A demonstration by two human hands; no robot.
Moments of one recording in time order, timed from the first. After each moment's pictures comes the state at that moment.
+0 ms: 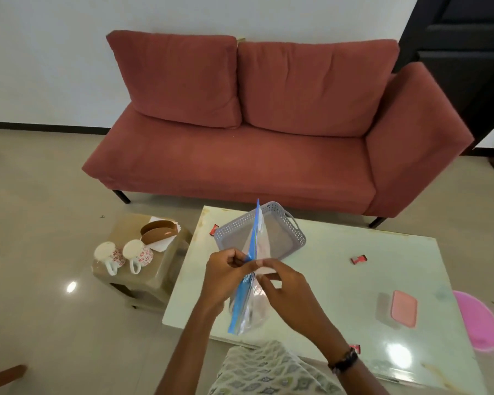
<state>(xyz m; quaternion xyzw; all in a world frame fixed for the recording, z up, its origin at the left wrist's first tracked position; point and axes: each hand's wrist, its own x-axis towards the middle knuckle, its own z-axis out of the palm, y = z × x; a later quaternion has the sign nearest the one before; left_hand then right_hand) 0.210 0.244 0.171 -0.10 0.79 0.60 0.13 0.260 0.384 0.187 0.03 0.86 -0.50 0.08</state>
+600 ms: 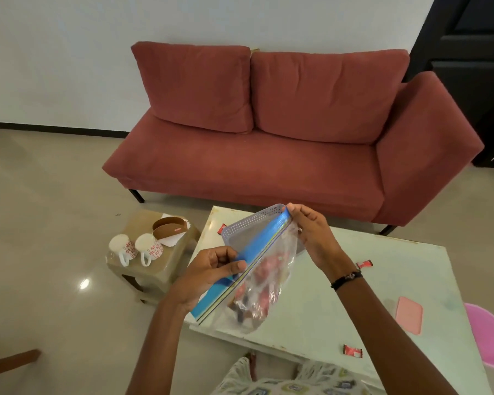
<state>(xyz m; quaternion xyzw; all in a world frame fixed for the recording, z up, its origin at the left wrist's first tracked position) 0.248 0.207 0.215 0.00 0.68 0.68 0.25 0.187 0.438 0.191 0.04 0.60 -0.80 0.08</state>
